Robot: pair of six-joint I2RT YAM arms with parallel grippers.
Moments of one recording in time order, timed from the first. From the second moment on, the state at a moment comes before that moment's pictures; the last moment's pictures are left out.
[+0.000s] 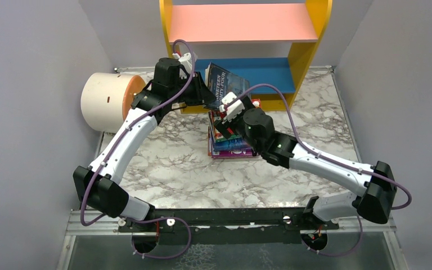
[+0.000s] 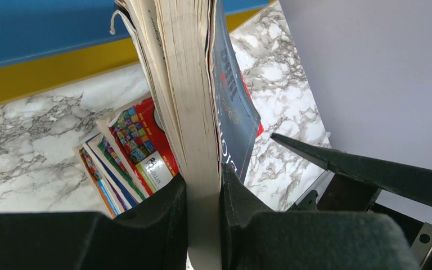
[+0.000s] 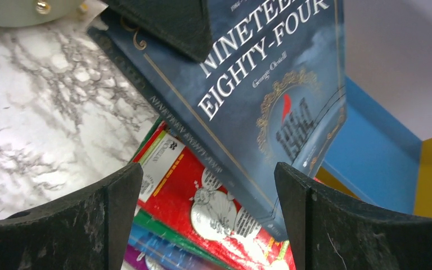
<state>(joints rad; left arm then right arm) -0.42 1.43 1.48 -0.50 0.41 -0.53 0.97 1.31 1.06 0.02 0.41 -0.29</state>
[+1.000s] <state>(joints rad) -0.42 1.38 1.47 -0.52 0.43 -0.57 1.00 1.44 1.03 0.24 0.62 -0.57</state>
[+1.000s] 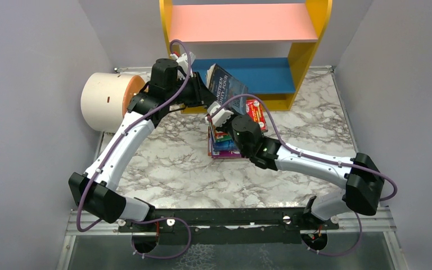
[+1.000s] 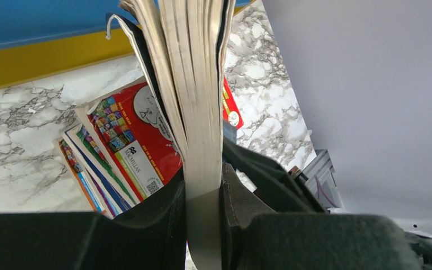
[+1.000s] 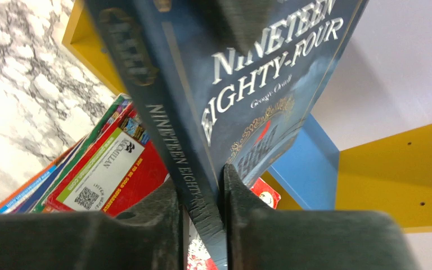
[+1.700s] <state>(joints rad) -0.43 1.33 1.47 -0.46 0.39 -0.57 0.98 1.36 1.02 0.16 0.57 -0.41</state>
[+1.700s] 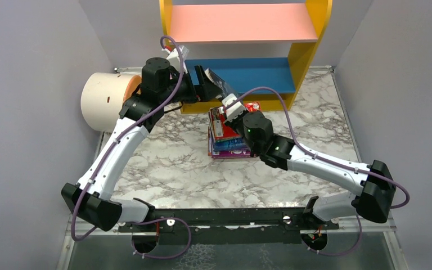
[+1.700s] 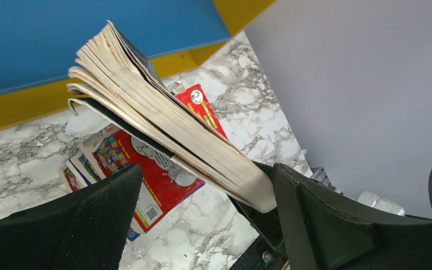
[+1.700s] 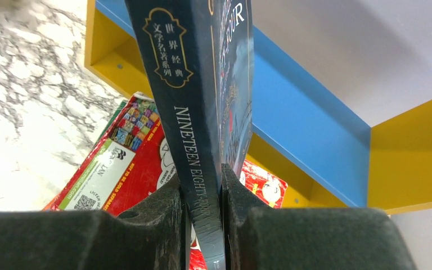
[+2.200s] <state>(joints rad) -0.43 1.07 1.34 -0.45 0.10 -0.53 0.98 1.33 1.09 0.05 0.54 -0.22</state>
